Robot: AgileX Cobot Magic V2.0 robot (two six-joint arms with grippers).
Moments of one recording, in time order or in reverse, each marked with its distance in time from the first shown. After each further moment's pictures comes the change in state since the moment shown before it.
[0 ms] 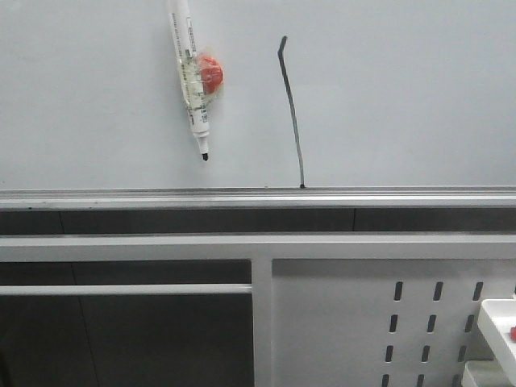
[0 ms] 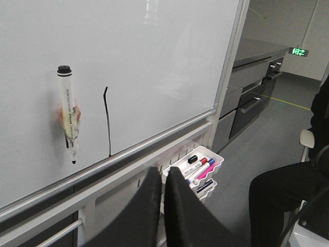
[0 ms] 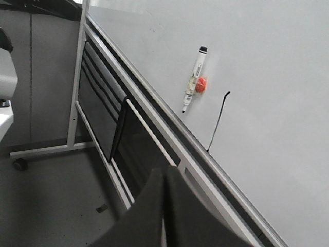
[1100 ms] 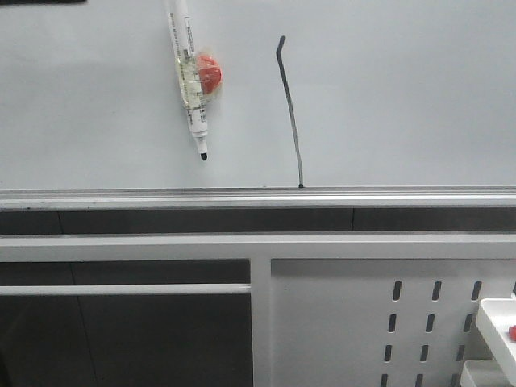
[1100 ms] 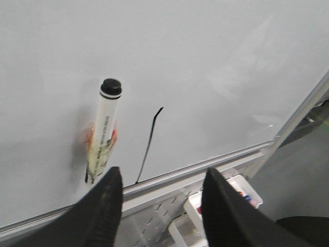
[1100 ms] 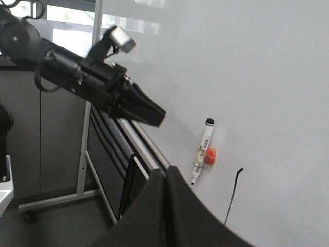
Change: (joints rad) left arm 0.002 0.654 -0.232 -0.257 -0.353 0.018; right arm 0.000 0.324 -0.036 0.112 -0.378 -0.037
